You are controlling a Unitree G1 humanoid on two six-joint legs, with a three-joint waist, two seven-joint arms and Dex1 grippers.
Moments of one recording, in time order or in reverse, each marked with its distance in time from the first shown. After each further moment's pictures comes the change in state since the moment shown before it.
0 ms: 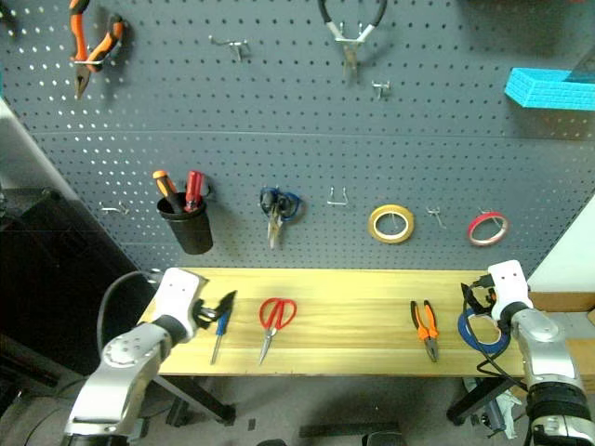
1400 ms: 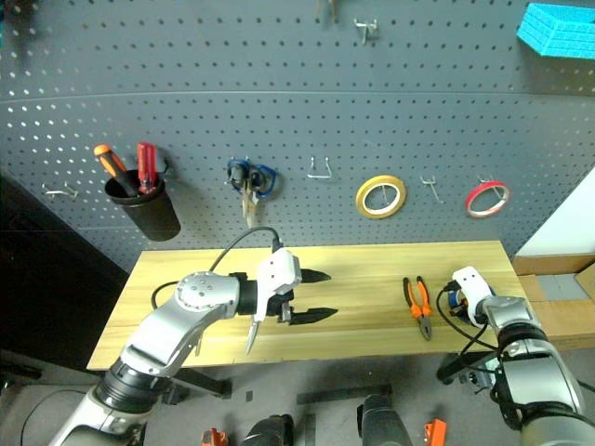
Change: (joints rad) left arm -0.369 0.074 -0.345 -0.033 -0.105 -0.024 -0.556; right arm -0.412 0.047 0.256 0.651 -0.205 0.055 0.117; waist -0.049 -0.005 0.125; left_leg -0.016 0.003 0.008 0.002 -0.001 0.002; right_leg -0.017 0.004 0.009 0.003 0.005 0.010
